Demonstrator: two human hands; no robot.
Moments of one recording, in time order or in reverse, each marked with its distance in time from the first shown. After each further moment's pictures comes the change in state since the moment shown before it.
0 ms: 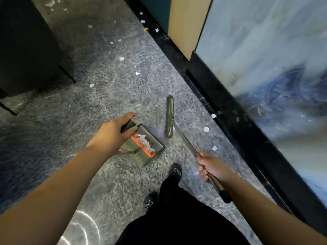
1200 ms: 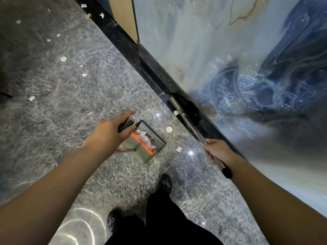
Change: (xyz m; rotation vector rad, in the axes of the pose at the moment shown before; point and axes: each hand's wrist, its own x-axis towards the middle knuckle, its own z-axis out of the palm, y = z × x) left_hand 0.171 0.240 0.231 0.166 -0.098 0.136; right_hand 0.116 -0.084 -0.379 -0.104 0.378 -0.046
